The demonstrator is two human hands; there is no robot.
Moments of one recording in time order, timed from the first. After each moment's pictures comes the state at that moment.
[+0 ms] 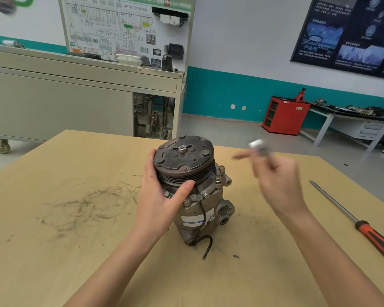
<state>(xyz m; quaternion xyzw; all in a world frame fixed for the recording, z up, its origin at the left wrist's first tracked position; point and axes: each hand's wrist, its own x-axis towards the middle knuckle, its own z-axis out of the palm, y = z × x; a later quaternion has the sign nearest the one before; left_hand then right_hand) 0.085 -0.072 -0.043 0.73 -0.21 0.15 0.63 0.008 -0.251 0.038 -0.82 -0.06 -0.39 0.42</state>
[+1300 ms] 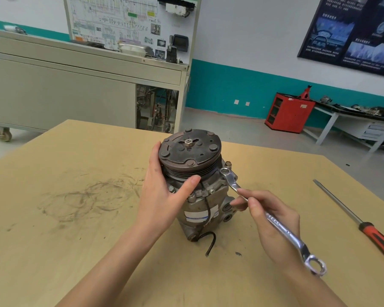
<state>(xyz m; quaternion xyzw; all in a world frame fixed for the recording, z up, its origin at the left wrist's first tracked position) 0.083 -0.071 -0.041 0.74 -0.21 0.14 0.63 -0.019 -0.246 -0.036 -0.75 -0.10 -0.36 0.54</state>
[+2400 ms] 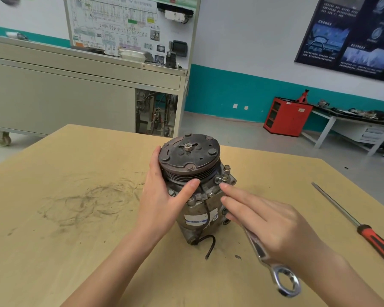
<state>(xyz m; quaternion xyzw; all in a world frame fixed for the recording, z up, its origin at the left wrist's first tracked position) 0.082 -0.071 -0.039 0.75 -0.21 0.15 0.61 -0.034 -0.238 0.012 -0.87 -0.28 -0.40 -0.08</state>
